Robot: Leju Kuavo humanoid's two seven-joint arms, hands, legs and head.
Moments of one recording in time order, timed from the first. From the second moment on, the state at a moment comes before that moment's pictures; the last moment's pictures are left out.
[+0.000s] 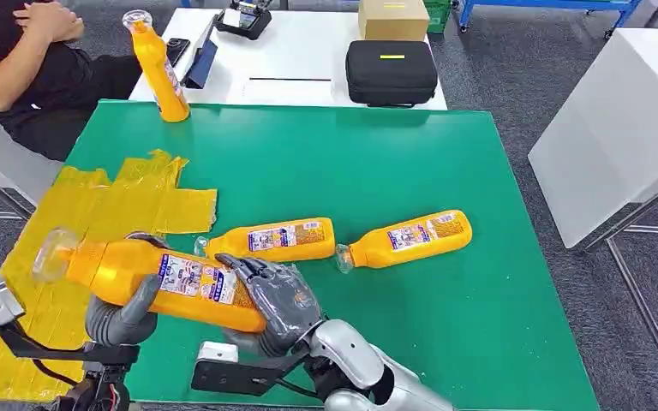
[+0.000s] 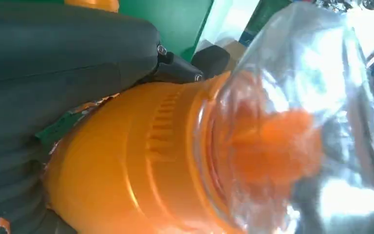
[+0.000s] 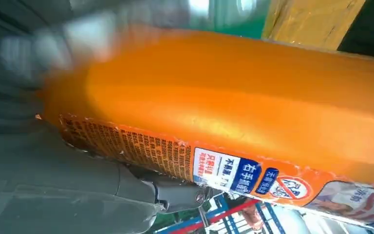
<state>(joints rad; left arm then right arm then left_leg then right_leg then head) 0.14 0.04 -0.27 -1.80 0.73 0.10 -0.29 -0.35 0.00 0.93 -1.38 0.77 -0.07 0.19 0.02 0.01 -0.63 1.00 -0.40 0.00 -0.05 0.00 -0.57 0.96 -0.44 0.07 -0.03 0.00</state>
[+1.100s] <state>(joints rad) 0.10 0.09 0.00 -1.59 -1.06 0.69 -0.46 -0.02 -0.09 0.57 -1.75 0.90 -0.15 0.19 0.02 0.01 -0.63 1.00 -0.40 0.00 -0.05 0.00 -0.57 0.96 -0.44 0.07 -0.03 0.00</state>
